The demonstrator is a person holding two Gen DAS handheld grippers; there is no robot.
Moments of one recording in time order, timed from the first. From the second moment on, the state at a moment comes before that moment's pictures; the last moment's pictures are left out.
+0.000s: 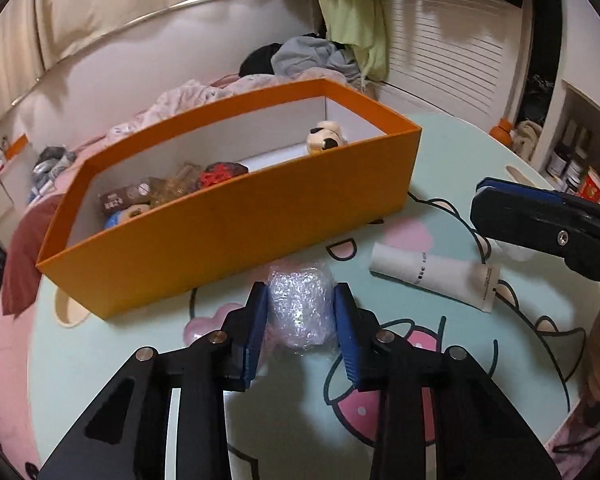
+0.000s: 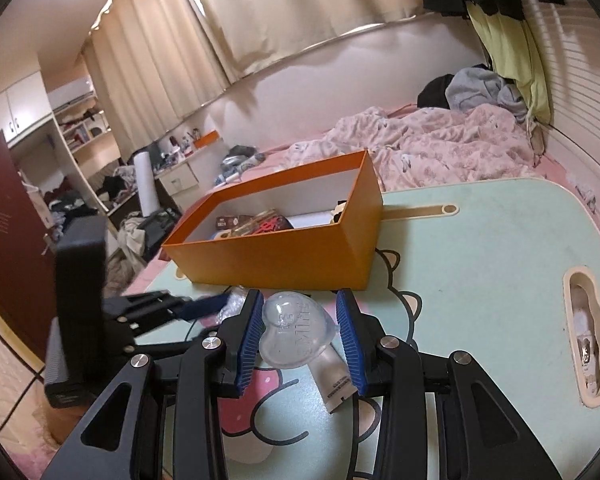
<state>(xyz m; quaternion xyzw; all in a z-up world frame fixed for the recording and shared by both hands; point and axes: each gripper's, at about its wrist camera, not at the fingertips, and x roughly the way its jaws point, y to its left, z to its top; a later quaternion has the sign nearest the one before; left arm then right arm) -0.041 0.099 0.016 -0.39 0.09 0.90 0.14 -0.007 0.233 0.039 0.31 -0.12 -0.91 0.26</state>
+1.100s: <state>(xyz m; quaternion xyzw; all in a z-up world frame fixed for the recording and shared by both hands) -0.094 -0.009 0.092 -0.28 -0.01 0.95 0.13 -0.052 0.162 0.114 0.27 -0.01 -0.94 0.21</state>
